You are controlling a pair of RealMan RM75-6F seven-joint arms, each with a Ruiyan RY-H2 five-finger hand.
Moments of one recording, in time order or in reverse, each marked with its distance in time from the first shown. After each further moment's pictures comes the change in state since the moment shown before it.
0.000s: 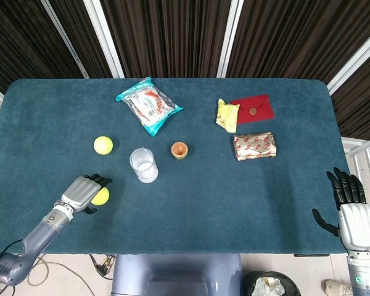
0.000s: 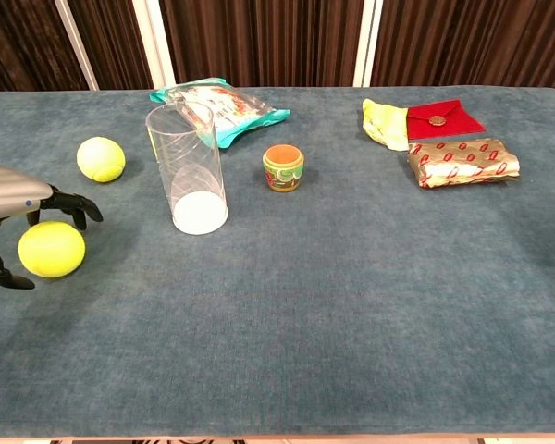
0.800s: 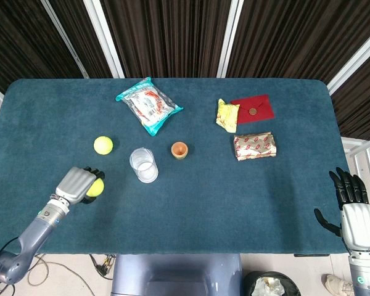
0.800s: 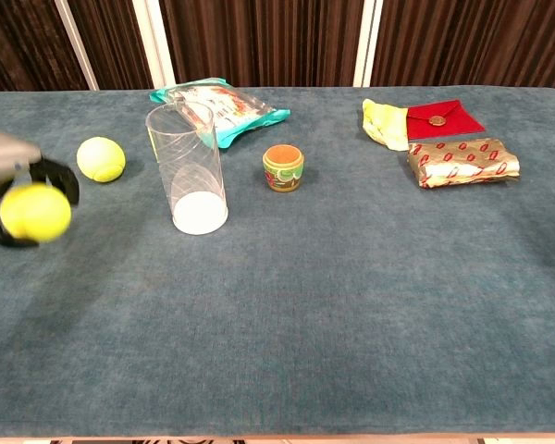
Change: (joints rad) left arm 0.000 0.041 -0.033 -0.022 0.009 0.127 -0.021; right arm -0.004 0.005 0.005 0.002 0.009 0.003 0.013
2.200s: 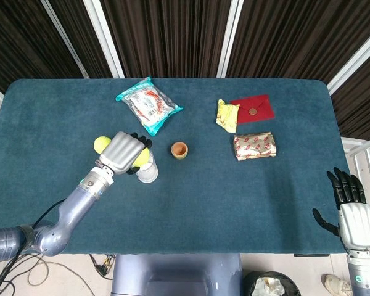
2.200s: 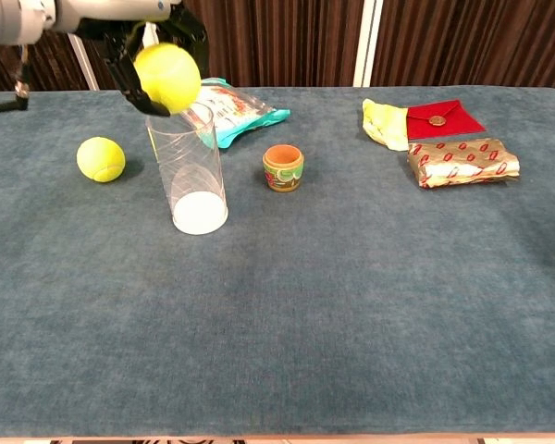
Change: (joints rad) left arm -0.410 0.038 -0.162 -0.262 -0.491 -0.007 0.400; right arm 0.004 -0.007 0.001 0.006 0.001 -0.008 -0.005
